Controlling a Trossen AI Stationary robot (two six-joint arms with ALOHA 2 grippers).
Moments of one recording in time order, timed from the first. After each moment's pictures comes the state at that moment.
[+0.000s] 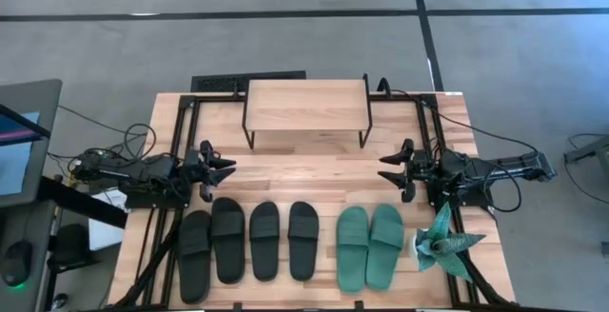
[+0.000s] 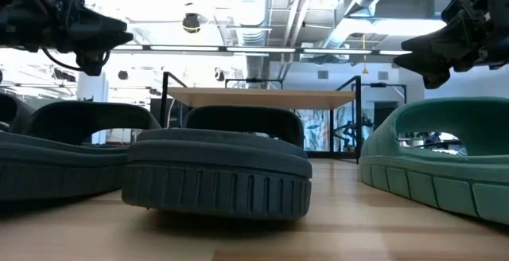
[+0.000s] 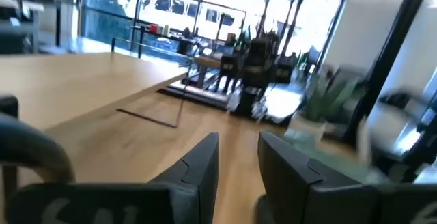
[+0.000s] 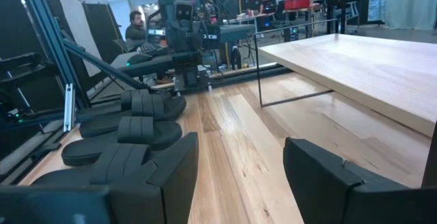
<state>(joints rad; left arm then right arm) -0.18 0.01 0.01 0.11 -0.35 -0.26 0.11 0.10 0.00 0.05 0.23 0.13</state>
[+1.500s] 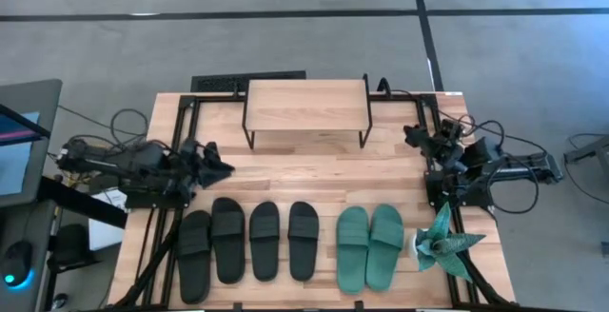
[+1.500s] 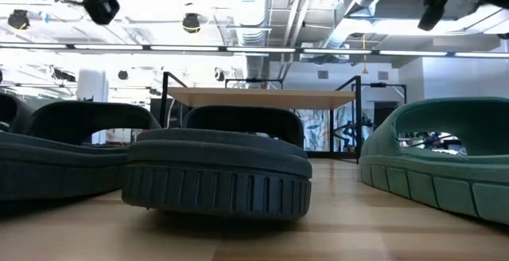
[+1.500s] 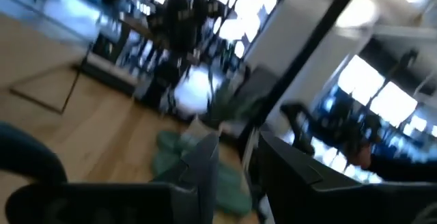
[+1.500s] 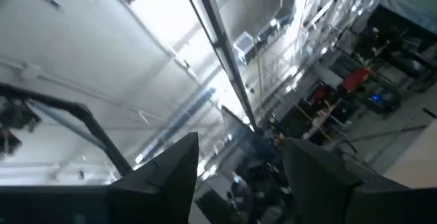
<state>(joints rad) -0.20 0.41 0.42 0.04 -0.08 -0.55 0.04 0.25 0.17 0.63 0.26 0.72</state>
